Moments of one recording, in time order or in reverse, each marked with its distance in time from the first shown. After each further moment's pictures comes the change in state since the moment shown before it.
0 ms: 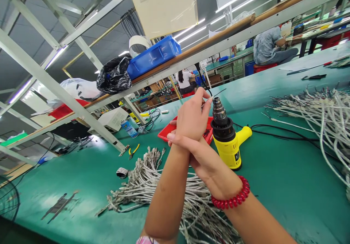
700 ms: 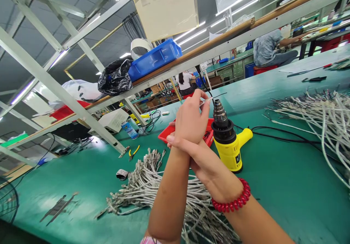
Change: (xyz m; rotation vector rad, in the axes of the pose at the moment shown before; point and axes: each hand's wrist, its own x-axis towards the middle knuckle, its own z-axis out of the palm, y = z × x) left_hand -0.001 -0.001 -0.002 0.038 0.065 -0.017; right_hand 0.000 -0.001 0.000 -0.014 -0.035 -0.001
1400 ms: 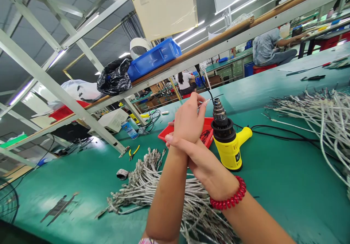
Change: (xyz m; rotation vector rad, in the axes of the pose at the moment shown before) left_hand -0.002 -0.010 0.003 -0.050 -0.042 -0.014; right_hand 0.001 0.003 0.002 0.027 0.012 0.034
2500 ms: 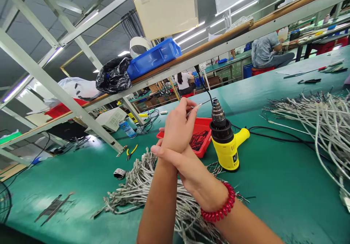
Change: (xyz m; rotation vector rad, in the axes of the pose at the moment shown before) left_hand -0.016 -0.009 -0.018 -0.144 0.020 -0.045; right_hand -0.008 0.017 0.012 -0.010 -0.067 0.019
